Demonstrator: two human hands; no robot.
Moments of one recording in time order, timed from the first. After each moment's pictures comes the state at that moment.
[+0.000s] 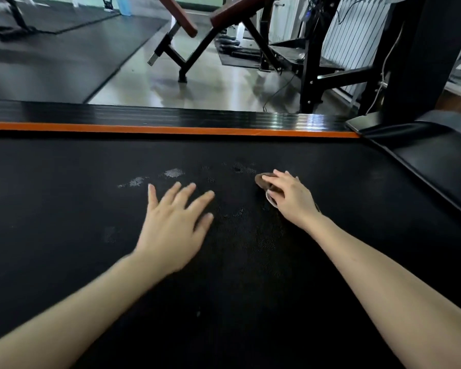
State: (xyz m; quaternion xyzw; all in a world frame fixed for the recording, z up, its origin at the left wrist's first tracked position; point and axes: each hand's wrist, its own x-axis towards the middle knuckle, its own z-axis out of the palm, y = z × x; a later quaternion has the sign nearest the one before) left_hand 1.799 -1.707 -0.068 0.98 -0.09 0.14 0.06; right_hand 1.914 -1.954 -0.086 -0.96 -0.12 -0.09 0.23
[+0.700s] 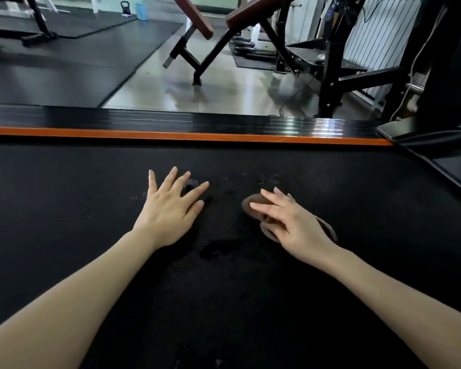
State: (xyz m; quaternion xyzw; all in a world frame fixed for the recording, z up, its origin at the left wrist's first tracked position) left_hand 1.887 -1.650 -0.100 0.99 -0.09 0.11 0.02; right_hand 1.894 -1.917 -0.089 -0.91 -0.30 -0.08 0.26
